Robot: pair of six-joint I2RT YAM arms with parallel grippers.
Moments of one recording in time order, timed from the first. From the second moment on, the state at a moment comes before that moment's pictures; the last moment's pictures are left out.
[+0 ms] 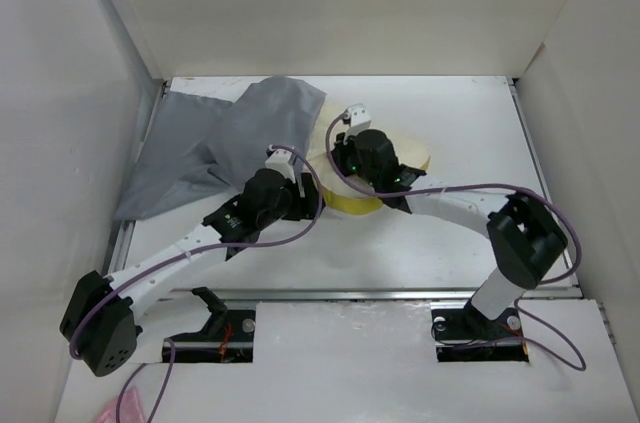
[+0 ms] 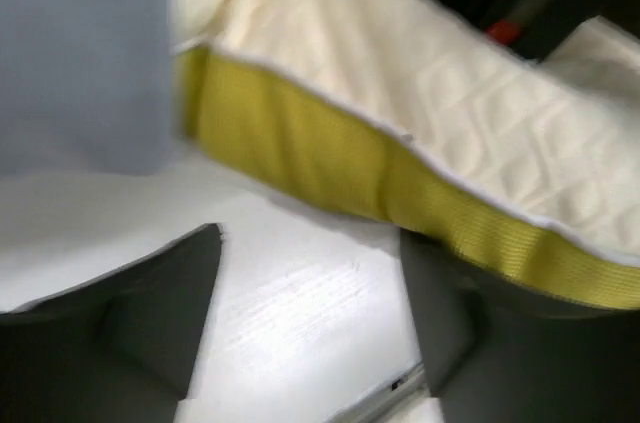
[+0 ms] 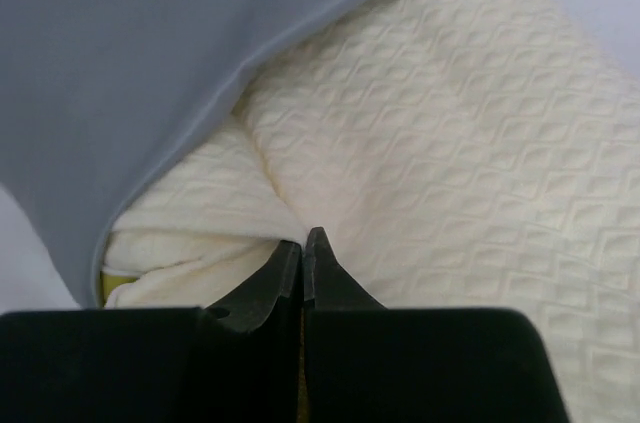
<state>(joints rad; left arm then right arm) -0.72 1.06 0.65 -0.10 -0.05 -0.58 0.73 1.62 1.06 0.24 0.16 0.26</state>
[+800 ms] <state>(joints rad) -0.48 1.47 1.00 -0.31 -0.24 -0.75 0.40 1.90 1.27 0.10 -0.03 0.31</state>
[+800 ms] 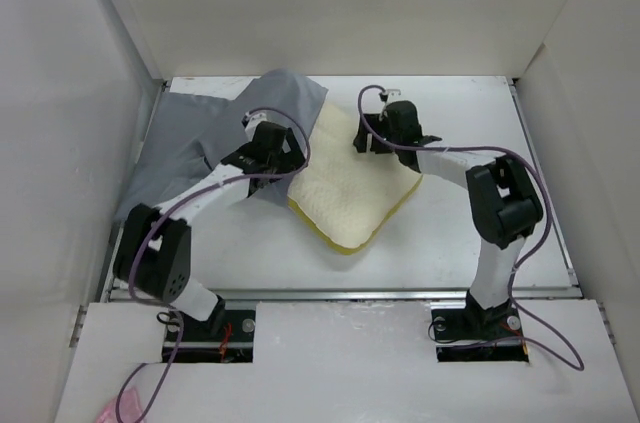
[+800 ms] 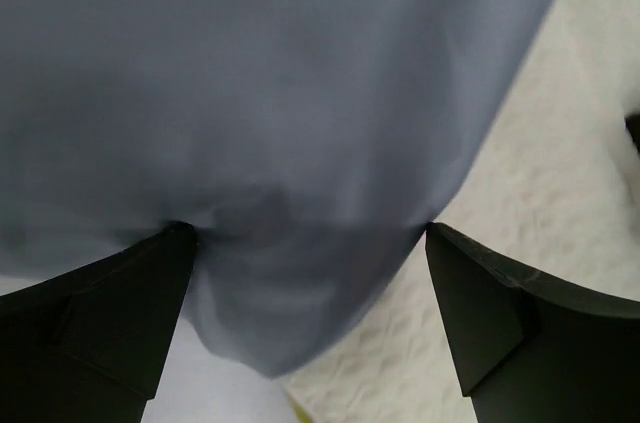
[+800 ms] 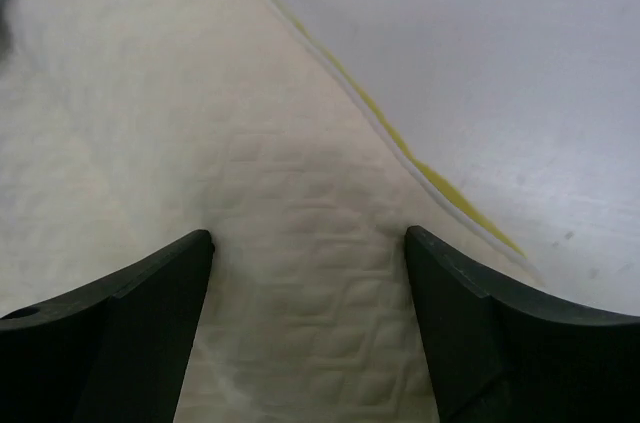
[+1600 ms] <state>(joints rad) -0.57 1.53 1.29 -0.41 -0.25 -0.47 0.65 1.24 0.84 -0.18 -0.19 0.24</state>
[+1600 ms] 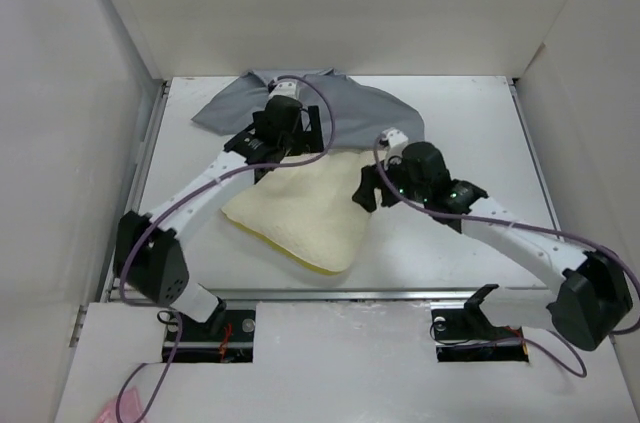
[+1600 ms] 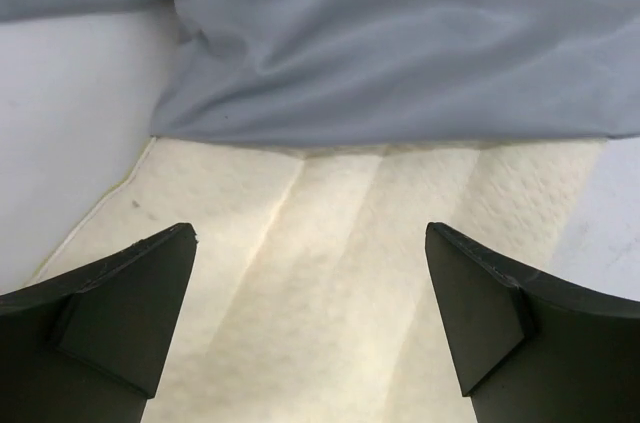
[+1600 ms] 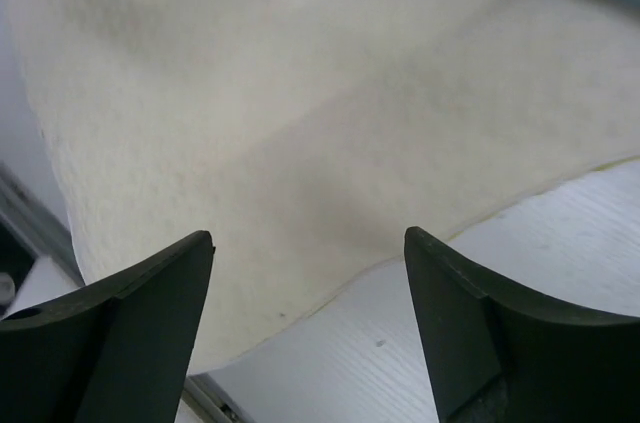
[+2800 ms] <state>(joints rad) -0.90 2.13 1.75 -0.50 -0.40 -0.38 0.05 1.48 0.87 -0.05 -0.16 0.40</state>
